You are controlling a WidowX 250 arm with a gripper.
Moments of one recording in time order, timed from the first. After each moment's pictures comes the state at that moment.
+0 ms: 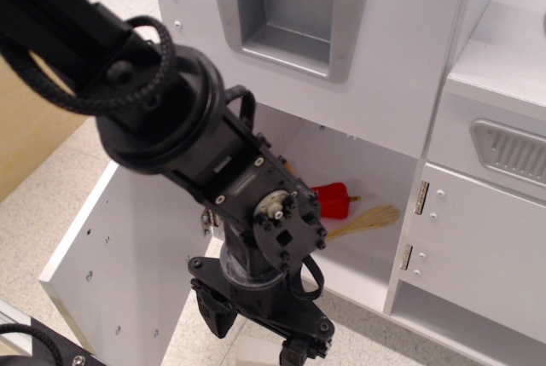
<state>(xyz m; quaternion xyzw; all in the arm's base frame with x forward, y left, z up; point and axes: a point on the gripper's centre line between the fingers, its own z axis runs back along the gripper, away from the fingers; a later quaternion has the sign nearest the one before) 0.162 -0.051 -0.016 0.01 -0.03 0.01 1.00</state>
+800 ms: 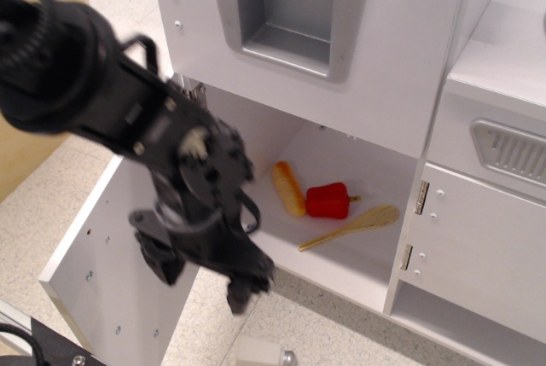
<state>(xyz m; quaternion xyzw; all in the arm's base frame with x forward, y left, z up) 0.175 0.009 0.009 0.03 -0.07 0.07 0.99</state>
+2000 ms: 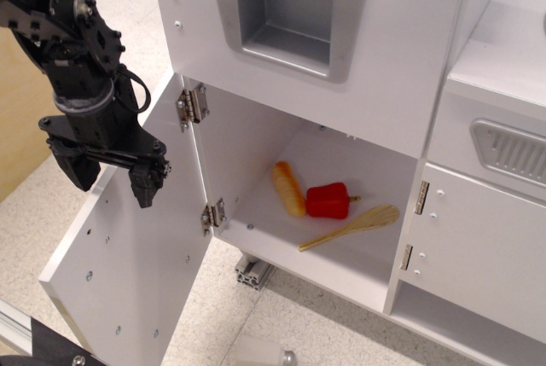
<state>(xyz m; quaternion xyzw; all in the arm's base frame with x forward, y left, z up) 0.209 0.116 0.013 0.04 -0.06 0.12 0.99</state>
